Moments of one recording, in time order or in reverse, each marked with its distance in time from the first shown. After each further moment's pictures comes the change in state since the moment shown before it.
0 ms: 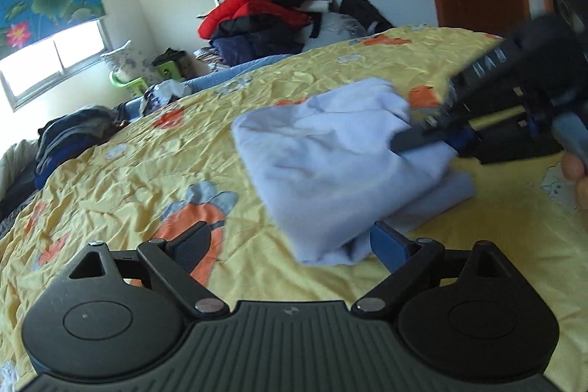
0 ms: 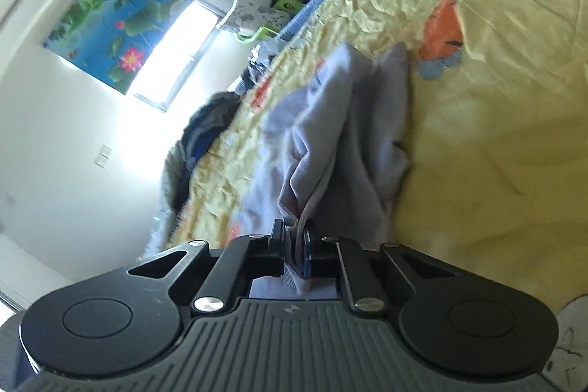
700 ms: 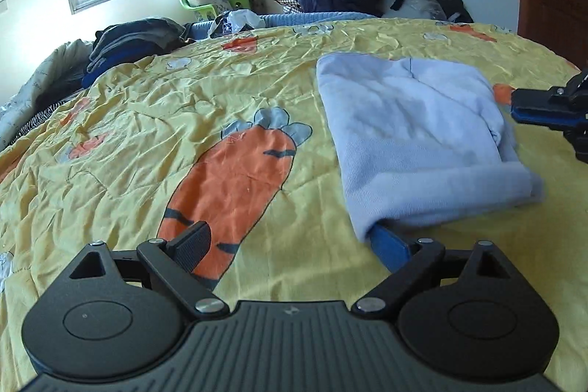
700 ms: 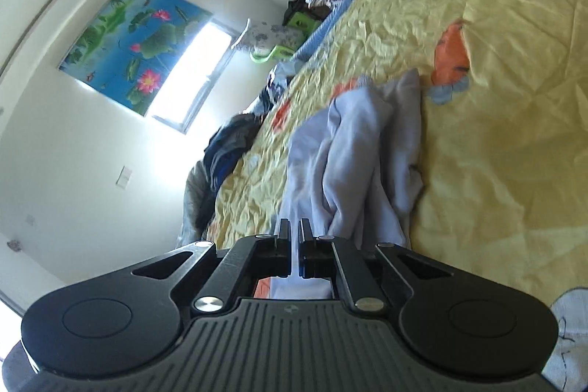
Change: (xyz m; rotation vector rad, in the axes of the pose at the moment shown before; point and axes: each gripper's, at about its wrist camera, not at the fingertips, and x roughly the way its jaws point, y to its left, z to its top) left arm 0.007 0.043 -0.027 -0.282 0.162 0.141; right arm -0.017 -0.002 -0.004 0.015 -0.024 0.002
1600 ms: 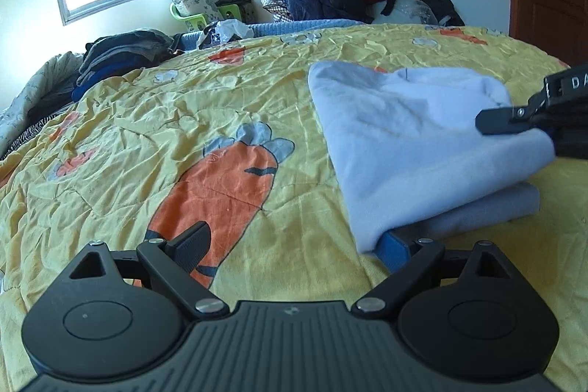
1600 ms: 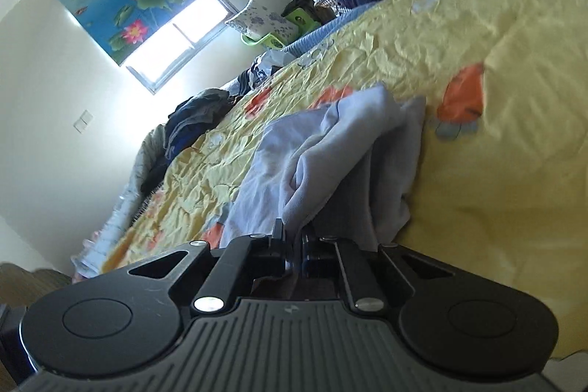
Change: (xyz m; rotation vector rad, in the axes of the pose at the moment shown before) left arm 0.009 -0.011 0.009 0.025 -0.020 -0.019; right arm 0.019 0.025 0.002 -0.301 0.012 -0.187
